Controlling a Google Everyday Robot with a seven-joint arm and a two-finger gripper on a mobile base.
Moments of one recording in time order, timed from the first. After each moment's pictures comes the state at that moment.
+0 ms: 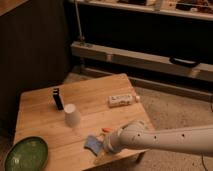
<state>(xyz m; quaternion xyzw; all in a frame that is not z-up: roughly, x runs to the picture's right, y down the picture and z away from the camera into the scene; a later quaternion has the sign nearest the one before) -0.039 0.290 0.726 -0.32 -0.25 0.19 0.90</state>
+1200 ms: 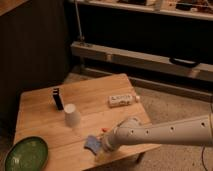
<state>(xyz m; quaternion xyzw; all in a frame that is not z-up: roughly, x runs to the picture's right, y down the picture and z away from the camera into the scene) -0.036 0.303 0.753 -0.34 -0.21 0.19 0.90</state>
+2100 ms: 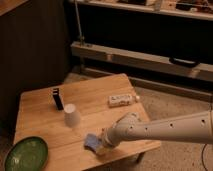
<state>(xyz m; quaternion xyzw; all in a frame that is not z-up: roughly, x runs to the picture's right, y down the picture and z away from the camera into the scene) -0.044 0.257 0.752 -0.31 -0.19 0.15 0.92</state>
